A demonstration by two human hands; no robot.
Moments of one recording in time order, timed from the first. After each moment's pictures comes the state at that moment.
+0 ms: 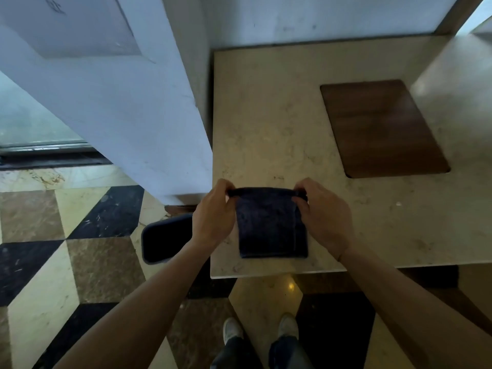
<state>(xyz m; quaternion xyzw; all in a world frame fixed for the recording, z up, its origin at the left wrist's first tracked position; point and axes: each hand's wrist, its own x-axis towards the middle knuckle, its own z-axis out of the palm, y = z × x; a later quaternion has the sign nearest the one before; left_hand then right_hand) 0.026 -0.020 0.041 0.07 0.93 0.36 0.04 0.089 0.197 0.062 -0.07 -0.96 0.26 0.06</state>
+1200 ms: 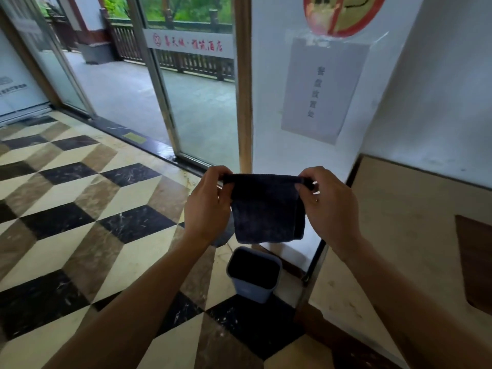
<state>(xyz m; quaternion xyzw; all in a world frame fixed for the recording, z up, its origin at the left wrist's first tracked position) 0.179 -0.271 0.249 -0.10 0.87 0.34 -0.34 0.109 -0.057 0.260 0.25 -0.85 0.38 0.25</state>
